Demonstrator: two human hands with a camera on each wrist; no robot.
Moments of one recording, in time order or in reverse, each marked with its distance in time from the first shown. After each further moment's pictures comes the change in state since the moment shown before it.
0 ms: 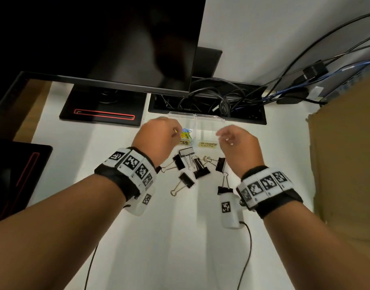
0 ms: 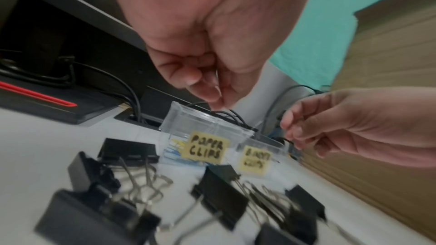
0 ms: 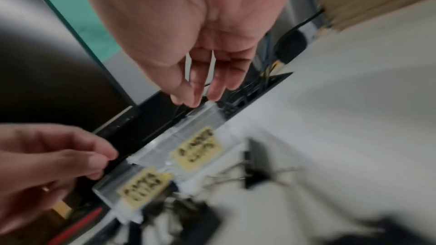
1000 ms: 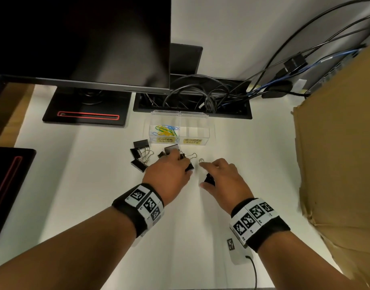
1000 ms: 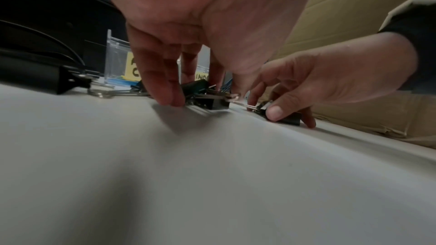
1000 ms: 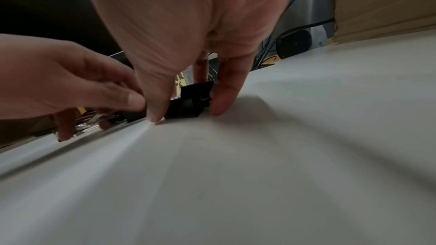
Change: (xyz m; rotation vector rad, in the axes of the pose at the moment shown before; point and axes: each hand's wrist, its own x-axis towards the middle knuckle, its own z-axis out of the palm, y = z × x) left_hand -0.058 0.035 0.076 0.337 -0.230 0.149; right_hand -0.077 0.054 0.003 -0.377 -0.349 -0.134
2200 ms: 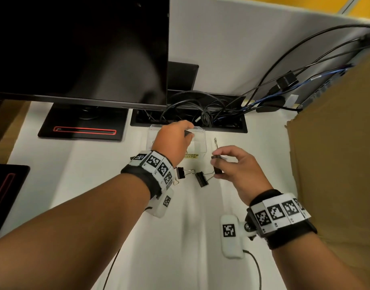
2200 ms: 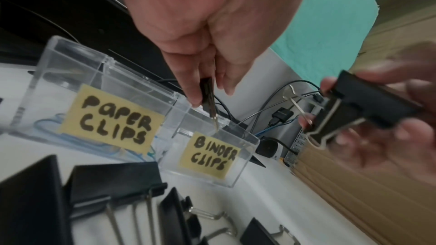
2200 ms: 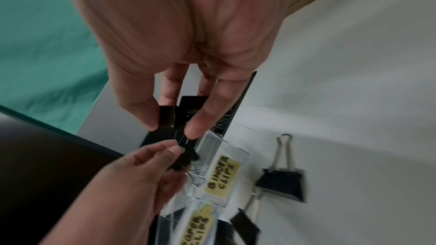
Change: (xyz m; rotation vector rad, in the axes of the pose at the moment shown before) left_hand 0.092 -0.004 -0.057 -0.607 0.317 -0.157; right_hand 0.029 -0.015 -0.076 1.168 0.172 0.280
